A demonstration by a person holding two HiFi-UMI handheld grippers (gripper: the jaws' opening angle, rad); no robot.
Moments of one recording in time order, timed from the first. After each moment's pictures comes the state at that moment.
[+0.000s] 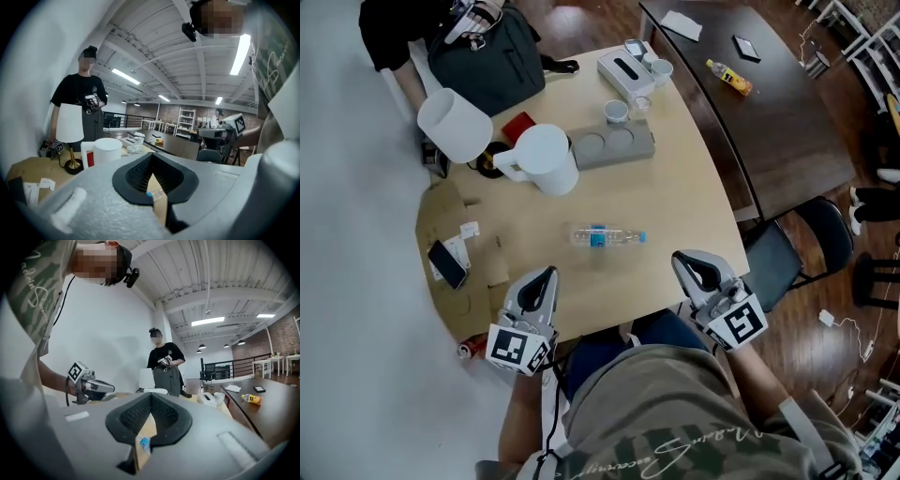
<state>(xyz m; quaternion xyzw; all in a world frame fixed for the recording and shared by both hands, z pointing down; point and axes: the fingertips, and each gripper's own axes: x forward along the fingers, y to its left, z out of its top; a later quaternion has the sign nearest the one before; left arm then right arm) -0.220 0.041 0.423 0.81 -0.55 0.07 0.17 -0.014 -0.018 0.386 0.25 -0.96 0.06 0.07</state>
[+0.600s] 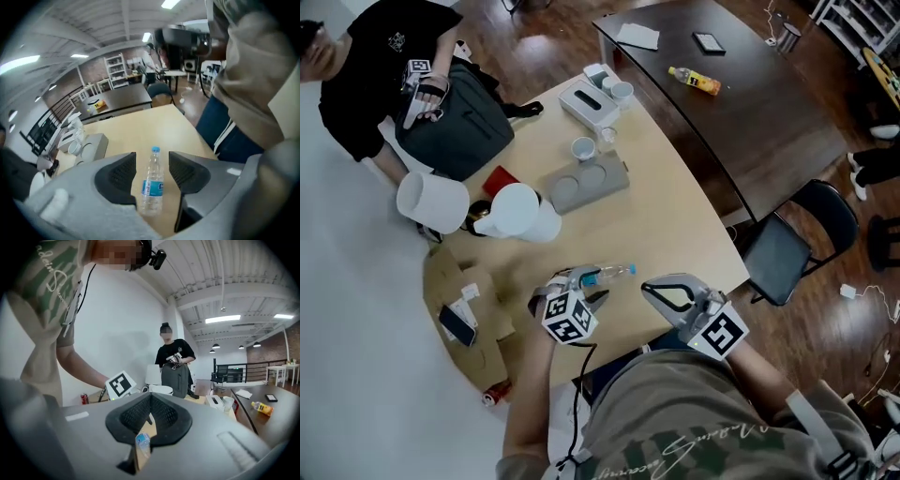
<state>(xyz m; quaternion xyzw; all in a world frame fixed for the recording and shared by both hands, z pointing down) -0.099 -0.032 0.586 0.87 -0.15 0.47 0.03 -0.031 -0.031 0.407 0.17 -0.98 0.04 0.11</state>
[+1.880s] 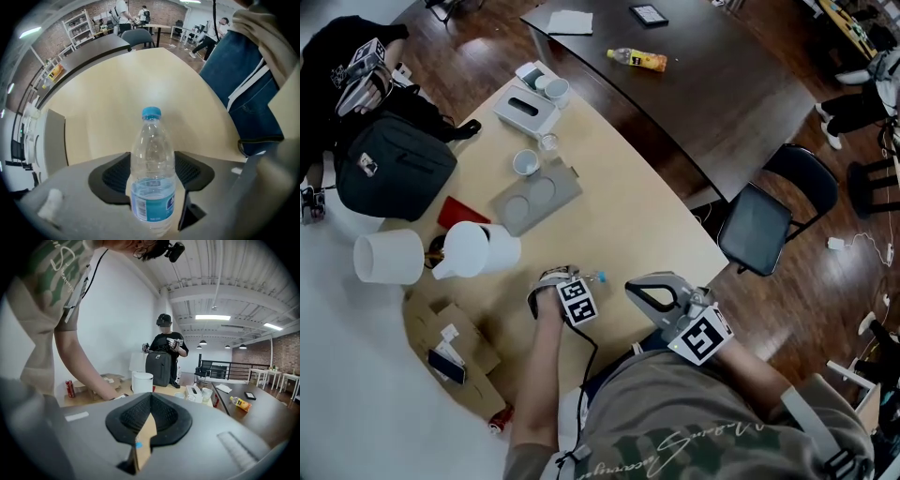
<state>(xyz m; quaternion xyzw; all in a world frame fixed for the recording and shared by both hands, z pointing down) -0.091 -0.045 0.752 0.74 0.01 0.67 0.04 0.015 -0.074 0.443 0.24 -0.95 0.03 0.18</state>
